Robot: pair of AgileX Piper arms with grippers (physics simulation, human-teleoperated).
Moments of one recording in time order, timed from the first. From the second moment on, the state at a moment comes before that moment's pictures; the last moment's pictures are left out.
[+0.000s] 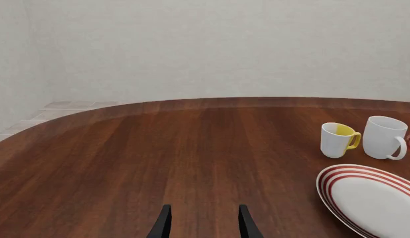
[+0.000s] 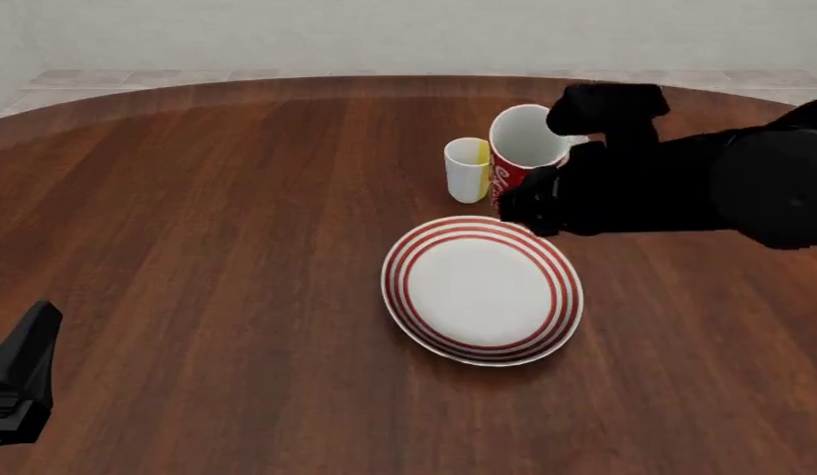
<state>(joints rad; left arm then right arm) 0.00 0.01 0.00 0.00 0.00 0.55 1.26 -0.91 0.40 0.22</state>
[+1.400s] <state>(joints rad) 0.00 0.01 0.00 0.00 0.00 0.56 1.44 -0.86 0.27 0.24</state>
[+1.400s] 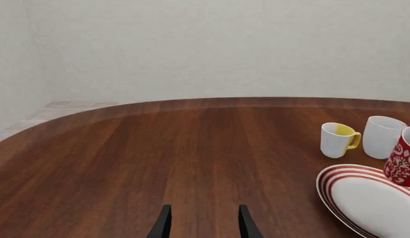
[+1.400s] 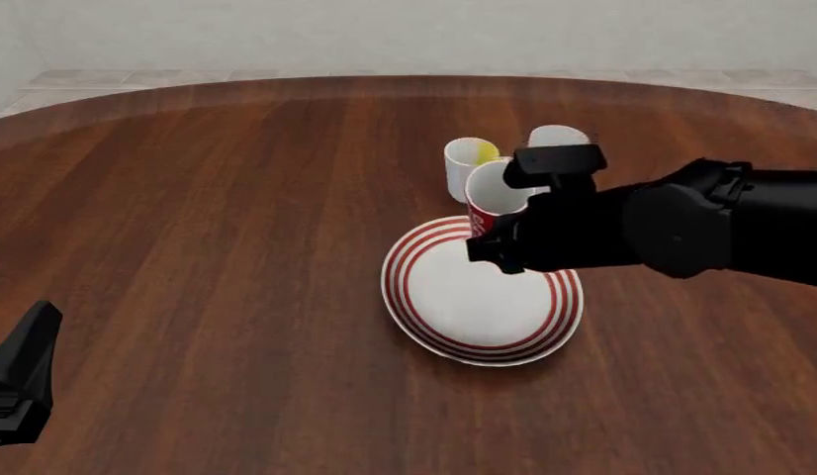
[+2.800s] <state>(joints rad) 0.00 0.01 0.00 0.00 0.00 0.58 1.56 -0.81 0.17 0.33</state>
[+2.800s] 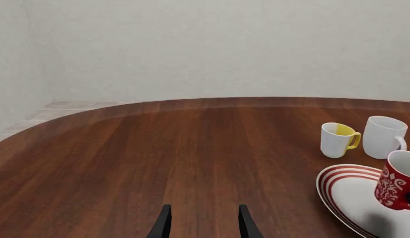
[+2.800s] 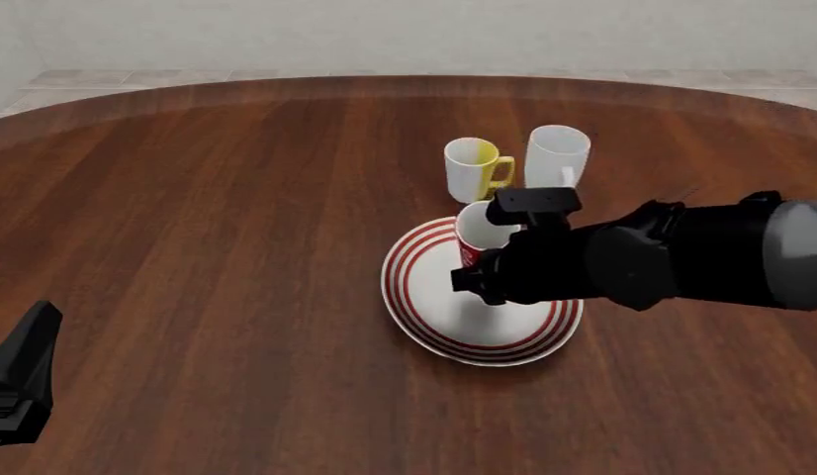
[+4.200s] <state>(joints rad) 0.00 0.01 0.00 0.00 0.00 0.62 1.64 -0.79 0.09 0.41</state>
